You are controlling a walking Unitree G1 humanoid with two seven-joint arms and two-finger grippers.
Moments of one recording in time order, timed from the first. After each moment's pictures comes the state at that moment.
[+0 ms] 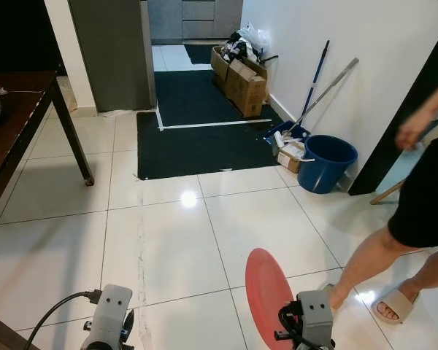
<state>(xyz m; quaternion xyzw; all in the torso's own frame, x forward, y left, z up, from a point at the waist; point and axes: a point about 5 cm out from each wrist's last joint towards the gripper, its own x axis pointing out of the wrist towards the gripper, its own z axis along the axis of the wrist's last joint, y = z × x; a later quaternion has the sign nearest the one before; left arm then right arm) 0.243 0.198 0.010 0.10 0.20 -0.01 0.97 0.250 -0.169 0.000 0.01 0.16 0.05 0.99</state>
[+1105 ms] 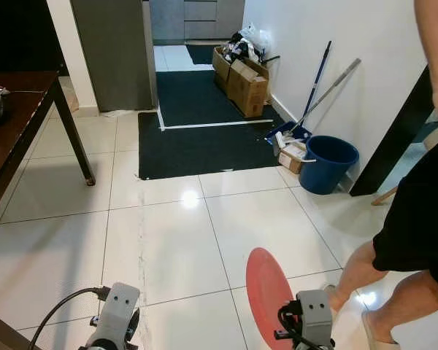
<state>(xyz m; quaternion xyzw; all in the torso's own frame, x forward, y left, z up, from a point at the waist) 0.246 0.191 0.010 0.12 0.20 -0.05 0.97 0.248 -0.170 -0.002 0.00 0.16 0.05 0.99</state>
